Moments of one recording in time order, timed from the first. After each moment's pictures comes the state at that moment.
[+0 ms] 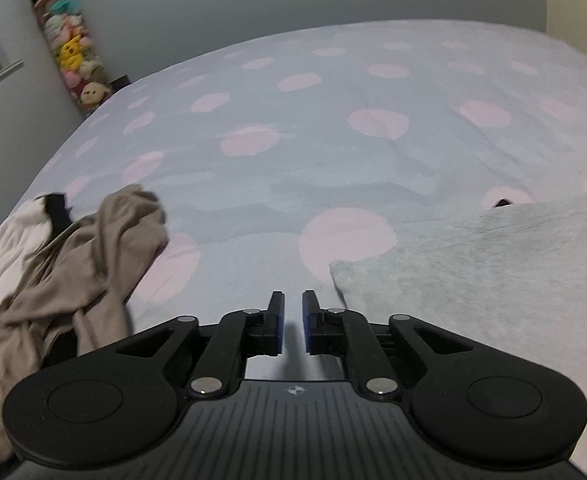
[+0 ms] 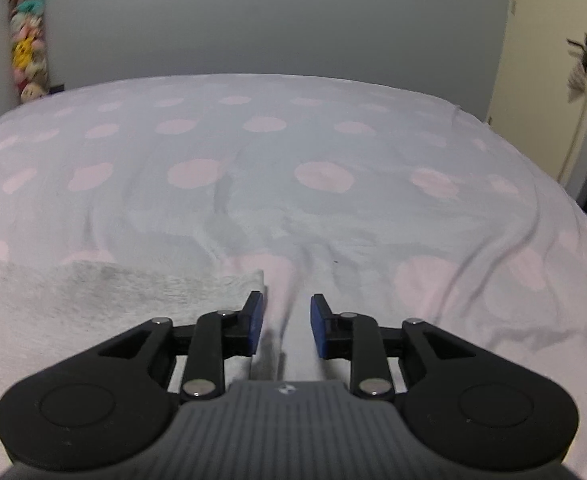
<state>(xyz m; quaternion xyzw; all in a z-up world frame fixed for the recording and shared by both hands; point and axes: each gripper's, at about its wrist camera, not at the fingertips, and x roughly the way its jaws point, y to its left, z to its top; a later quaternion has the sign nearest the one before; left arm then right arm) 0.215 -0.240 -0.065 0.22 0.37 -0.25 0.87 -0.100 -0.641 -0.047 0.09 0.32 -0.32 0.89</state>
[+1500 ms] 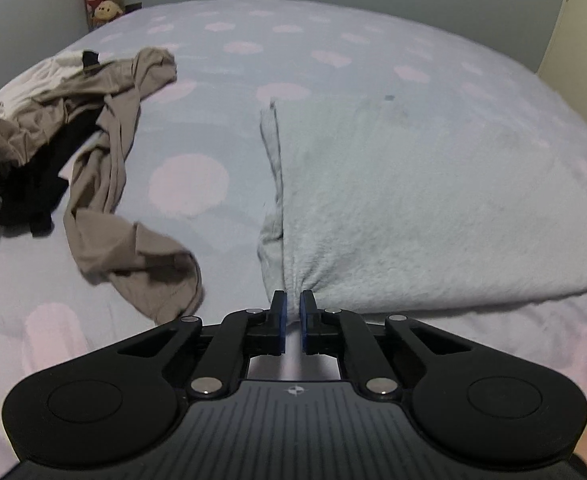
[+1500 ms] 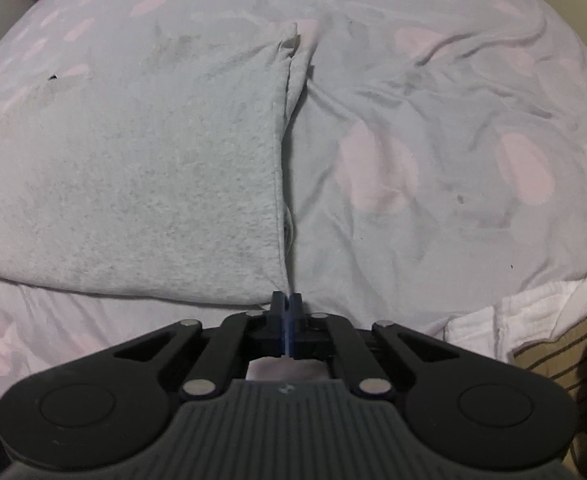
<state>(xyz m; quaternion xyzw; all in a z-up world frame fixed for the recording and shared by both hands) 0.065 -0.147 -0.080 0.10 0.44 -0.26 0.85 -0.209 -0.577 -0.043 0.20 0.54 -0.23 0.79</state>
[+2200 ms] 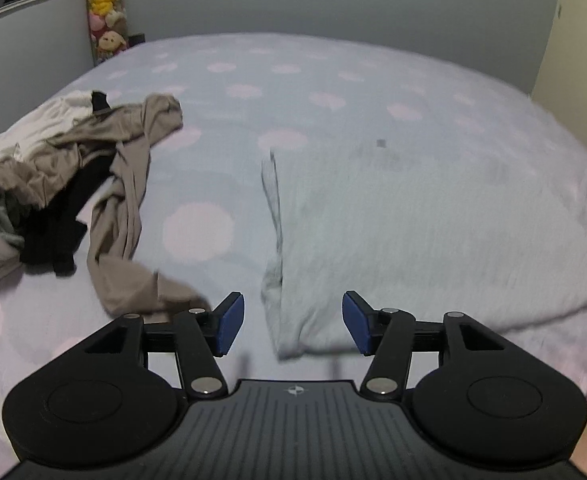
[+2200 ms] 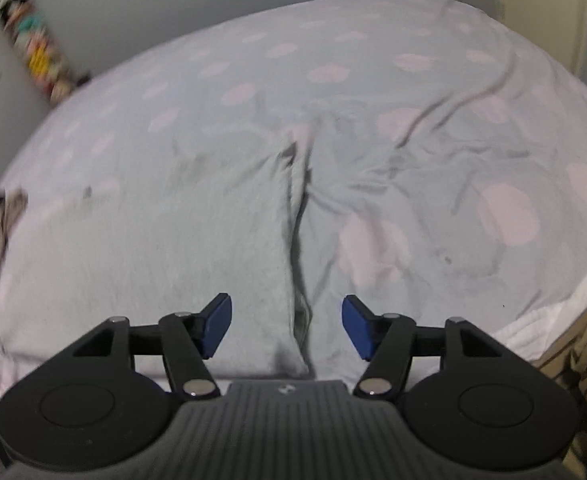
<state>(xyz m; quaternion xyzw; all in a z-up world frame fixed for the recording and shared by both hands) 0.060 -0.142 -0.035 0.08 0.39 -0.27 0.88 -0.245 -0.591 0.007 0.26 0.37 -0.26 0.85</state>
